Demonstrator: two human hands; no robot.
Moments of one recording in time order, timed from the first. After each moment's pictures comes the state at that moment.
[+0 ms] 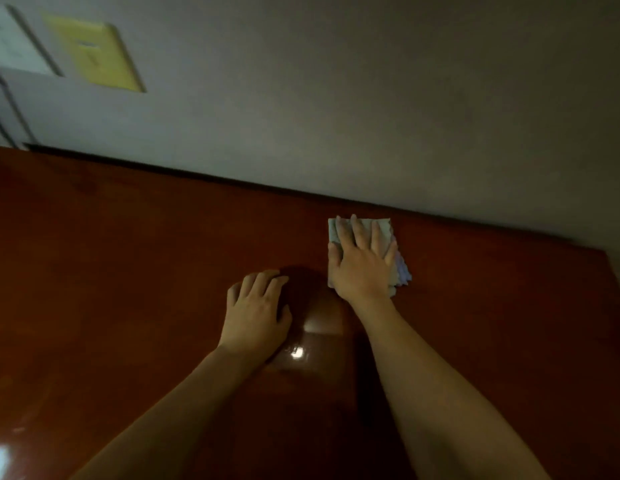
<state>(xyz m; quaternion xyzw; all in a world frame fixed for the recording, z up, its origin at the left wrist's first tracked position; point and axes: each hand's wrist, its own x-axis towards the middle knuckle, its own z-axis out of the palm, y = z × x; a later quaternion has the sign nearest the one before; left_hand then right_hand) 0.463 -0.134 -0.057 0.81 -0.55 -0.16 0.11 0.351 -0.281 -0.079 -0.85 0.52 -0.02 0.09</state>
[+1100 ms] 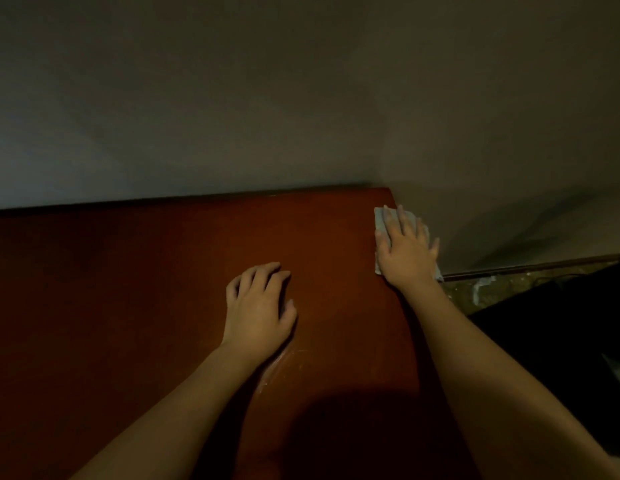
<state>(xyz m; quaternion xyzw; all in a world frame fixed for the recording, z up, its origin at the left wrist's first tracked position) 0.170 -0.271 -0.075 0.72 -0.66 -0.14 0.15 -0.043 -0.405 -0.079 -0.72 0.68 -0.03 0.13</state>
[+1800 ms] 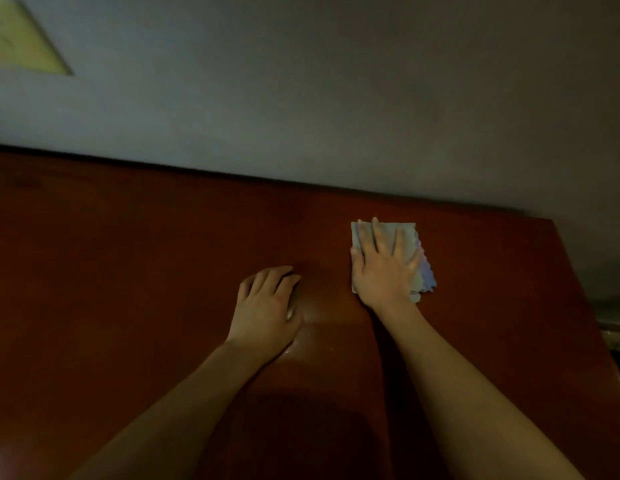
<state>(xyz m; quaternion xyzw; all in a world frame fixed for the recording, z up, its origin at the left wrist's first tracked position) 0.403 -0.153 -0.072 0.77 -0.62 -0.12 0.13 0.254 -0.290 -0.079 -0.80 0.59 0.02 0.09</state>
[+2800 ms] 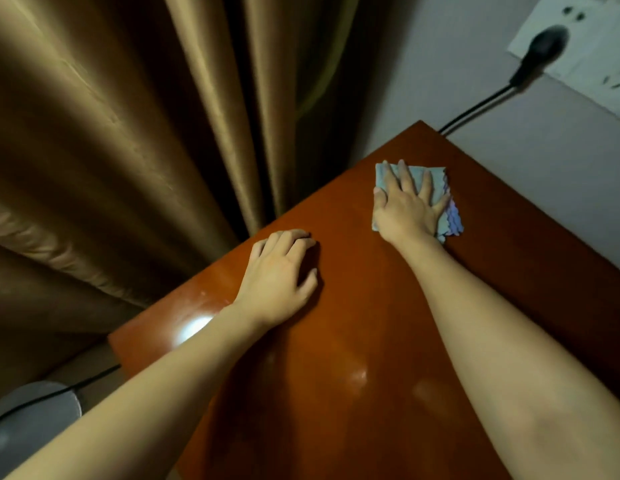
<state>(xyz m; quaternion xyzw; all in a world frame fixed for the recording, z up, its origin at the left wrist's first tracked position) 0.854 0.190 -0.074 0.92 -0.32 -0.07 0.19 0.875 -0.036 -0.078 -0.96 0.27 0.06 0.06</state>
